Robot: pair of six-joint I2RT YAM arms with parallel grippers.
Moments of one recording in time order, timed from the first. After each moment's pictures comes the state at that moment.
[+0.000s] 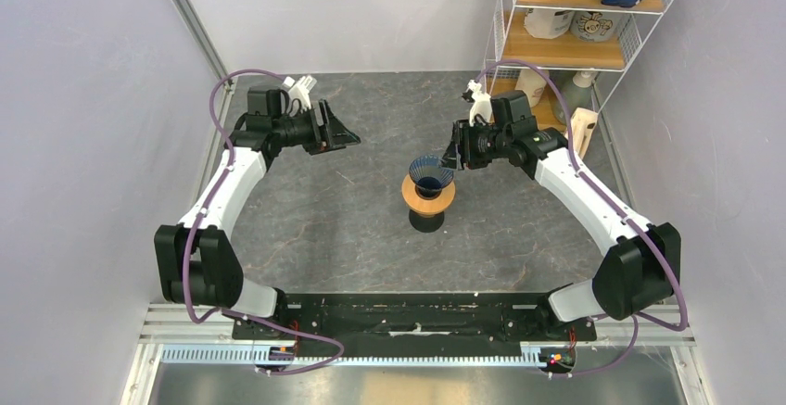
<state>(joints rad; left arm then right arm) -0.09 1.45 1.18 -0.37 0.81 -0.42 0.38 1.43 1.23 -0.53 -0.47 0.27</state>
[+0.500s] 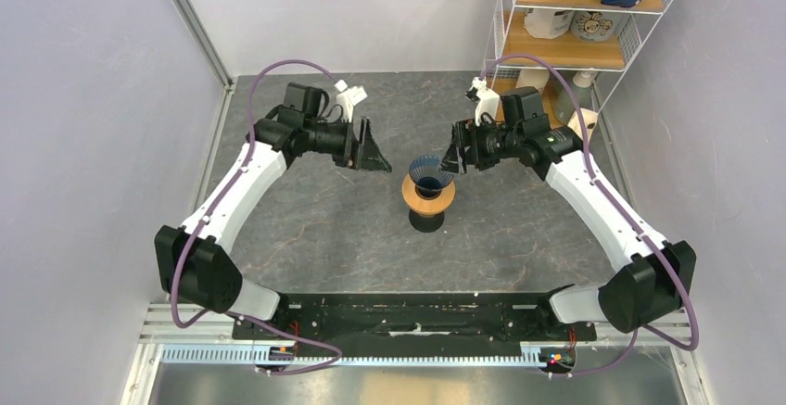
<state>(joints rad) -0.32 1.45 1.34 -0.67 0.85 -0.20 0.37 1.37 1.28 -0.64 -0.51 0.19</state>
